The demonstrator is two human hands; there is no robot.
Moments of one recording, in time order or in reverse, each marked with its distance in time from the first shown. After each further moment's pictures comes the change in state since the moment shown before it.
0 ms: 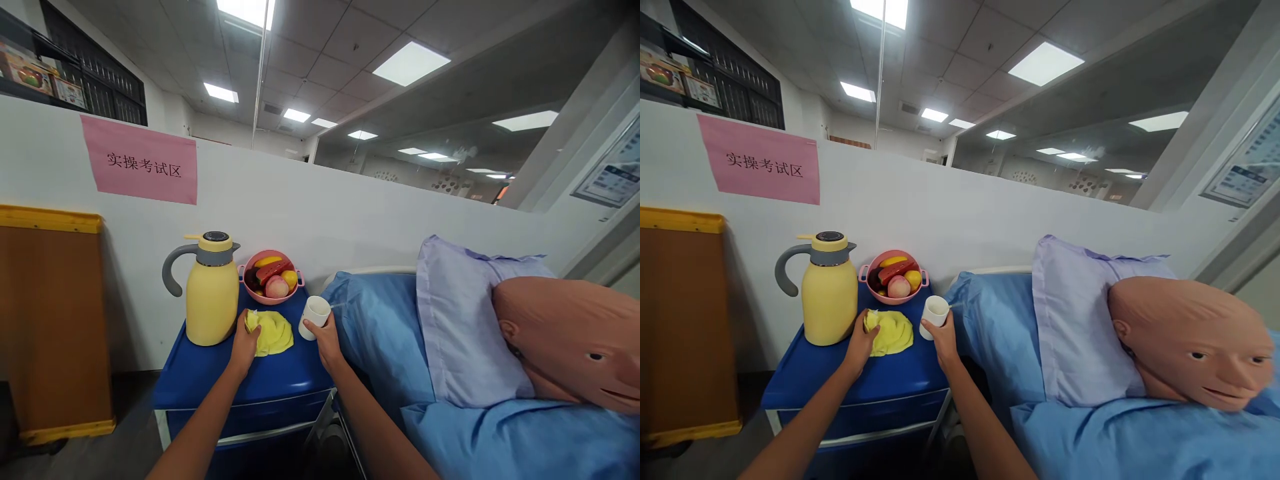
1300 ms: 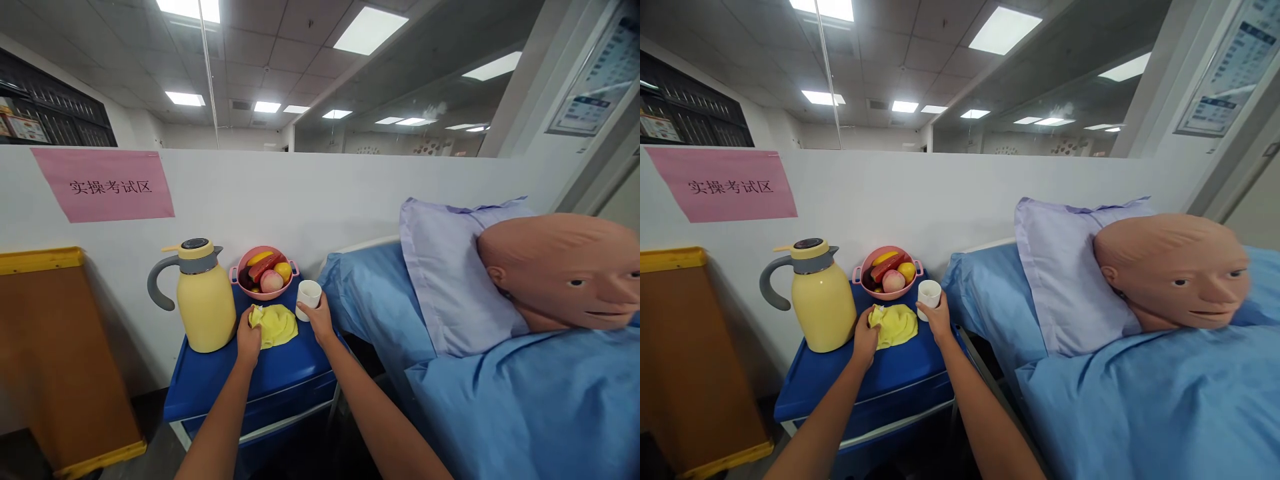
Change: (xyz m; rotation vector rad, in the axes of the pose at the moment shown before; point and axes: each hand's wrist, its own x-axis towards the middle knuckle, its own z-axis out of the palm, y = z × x) left_hand 0.017 -0.009 0.006 0.214 0.033 0.104; right_hand 0.012 0.019 0.015 -0.036 0.106 -0.081
